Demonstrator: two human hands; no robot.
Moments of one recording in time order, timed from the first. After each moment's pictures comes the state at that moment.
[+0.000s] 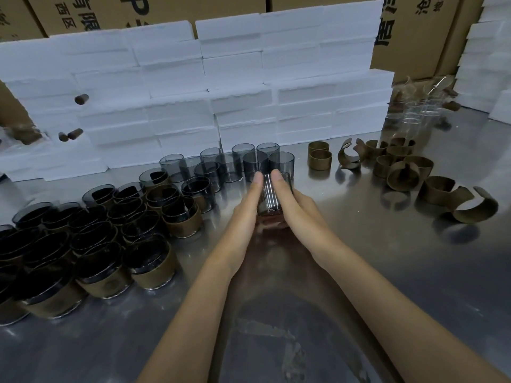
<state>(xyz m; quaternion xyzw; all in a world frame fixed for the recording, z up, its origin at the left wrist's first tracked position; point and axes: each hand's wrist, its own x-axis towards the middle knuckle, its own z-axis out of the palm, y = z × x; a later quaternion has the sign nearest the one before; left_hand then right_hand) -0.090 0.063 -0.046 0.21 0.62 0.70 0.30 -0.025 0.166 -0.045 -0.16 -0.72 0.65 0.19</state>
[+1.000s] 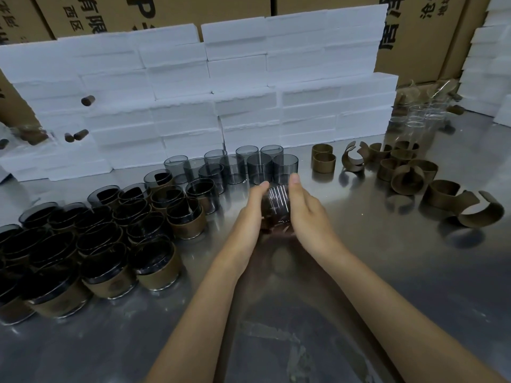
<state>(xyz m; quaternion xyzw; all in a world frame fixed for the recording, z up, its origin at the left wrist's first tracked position) -0.095 0.068 -0.049 0.21 0.66 0.68 0.26 -0.025 0.165 -0.047 -0.20 -0.76 0.57 0.25</state>
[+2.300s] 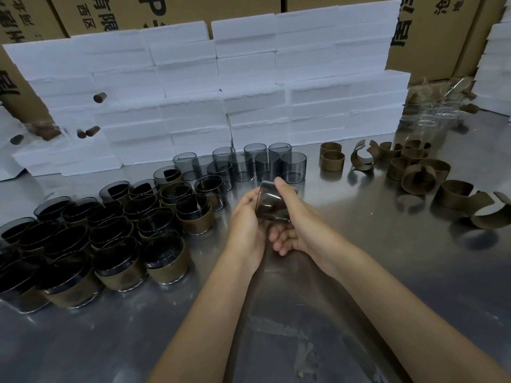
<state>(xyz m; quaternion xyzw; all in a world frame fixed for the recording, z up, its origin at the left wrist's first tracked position) -0.090 0.064 -0.046 0.05 0.55 0.80 0.22 -0.029 0.153 -0.042 -0.20 -0.65 0.73 0.06</state>
